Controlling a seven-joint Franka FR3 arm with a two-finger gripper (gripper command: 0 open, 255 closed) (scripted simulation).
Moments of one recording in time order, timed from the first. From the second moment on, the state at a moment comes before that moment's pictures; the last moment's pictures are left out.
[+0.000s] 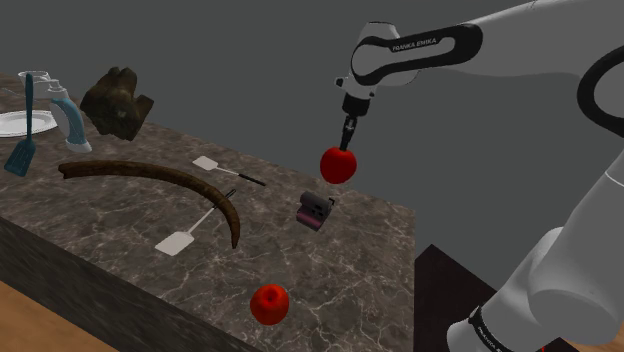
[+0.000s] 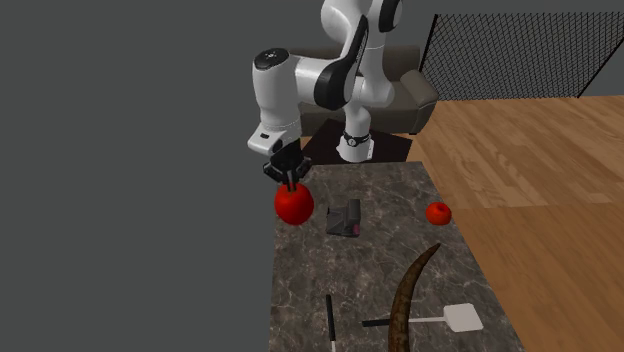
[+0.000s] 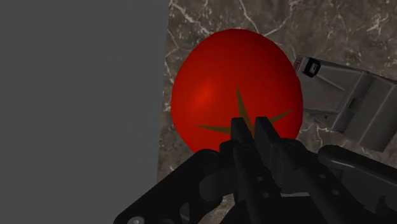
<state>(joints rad) 0.08 0.08 -0.13 -1.88 0.08 1.96 -0.75</state>
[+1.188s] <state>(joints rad) 0.08 0.07 -0.14 -1.65 0.08 1.72 -0.73</state>
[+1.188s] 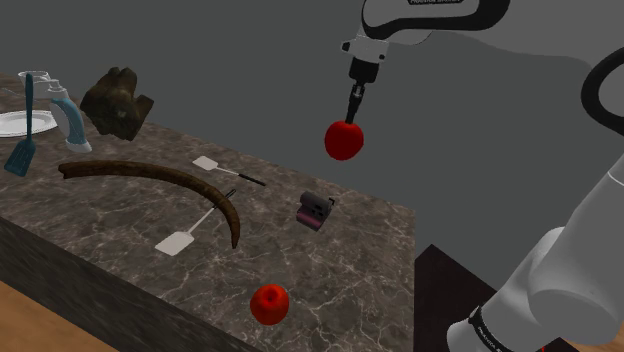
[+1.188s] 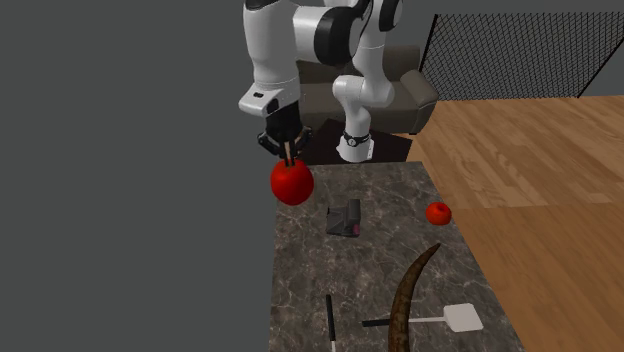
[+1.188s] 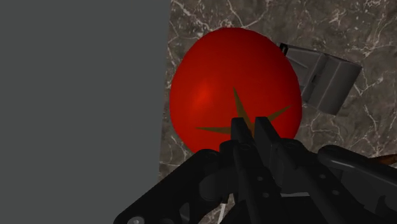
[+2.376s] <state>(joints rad) 0.21 0.05 -0.02 -1.62 0.07 1.68 -0.47</state>
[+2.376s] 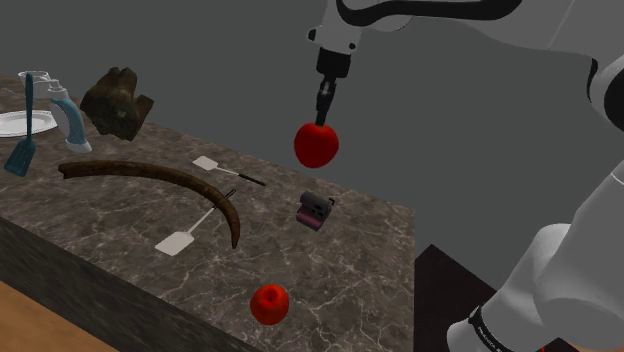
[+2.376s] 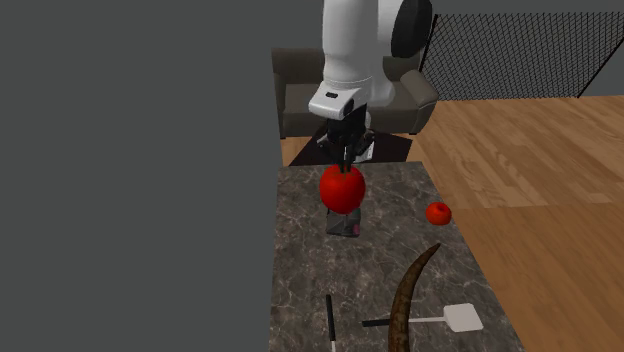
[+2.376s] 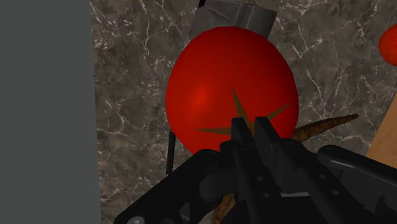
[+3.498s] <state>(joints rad) 0.43 0.25 0.15 -1.42 0.02 1.70 -0.08</state>
